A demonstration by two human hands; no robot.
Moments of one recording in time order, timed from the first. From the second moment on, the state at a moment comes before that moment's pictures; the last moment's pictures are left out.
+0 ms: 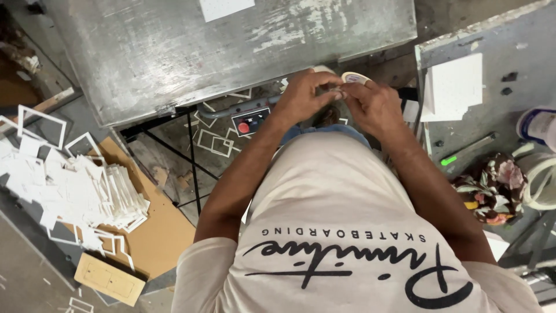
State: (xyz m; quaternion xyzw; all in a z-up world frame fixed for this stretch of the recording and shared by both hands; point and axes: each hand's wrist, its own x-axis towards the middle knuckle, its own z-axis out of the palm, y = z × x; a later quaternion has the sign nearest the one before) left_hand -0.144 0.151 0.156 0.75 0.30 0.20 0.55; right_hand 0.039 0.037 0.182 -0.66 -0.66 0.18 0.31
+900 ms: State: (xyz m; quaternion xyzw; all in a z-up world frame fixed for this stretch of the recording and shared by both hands) left_hand -0.091 0.098 0.141 0.78 0.24 0.16 0.55; right_hand 0.144 -0.081 0.117 -0.72 -0.24 0.46 0.46
